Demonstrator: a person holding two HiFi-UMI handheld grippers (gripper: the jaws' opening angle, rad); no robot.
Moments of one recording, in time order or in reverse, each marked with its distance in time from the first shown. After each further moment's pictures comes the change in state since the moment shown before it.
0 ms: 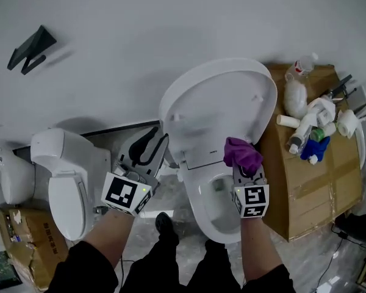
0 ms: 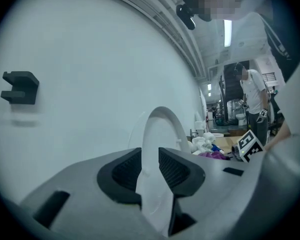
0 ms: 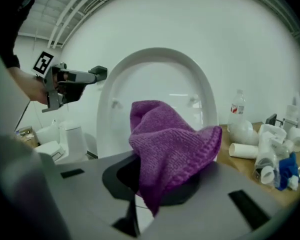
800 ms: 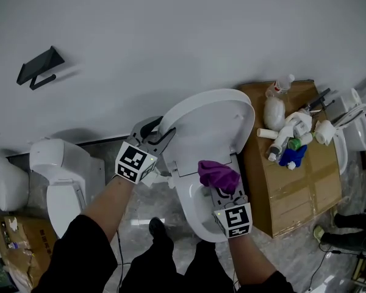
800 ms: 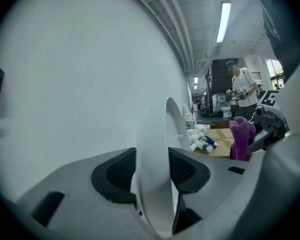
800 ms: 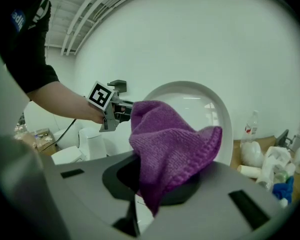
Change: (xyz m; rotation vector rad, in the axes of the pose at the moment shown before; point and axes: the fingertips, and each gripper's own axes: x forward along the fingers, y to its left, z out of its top) left arm 0.070 0.025 0.004 0.050 0.118 -0.184; right arm -0.063 0.073 0.092 -0.046 -0.011 0.161
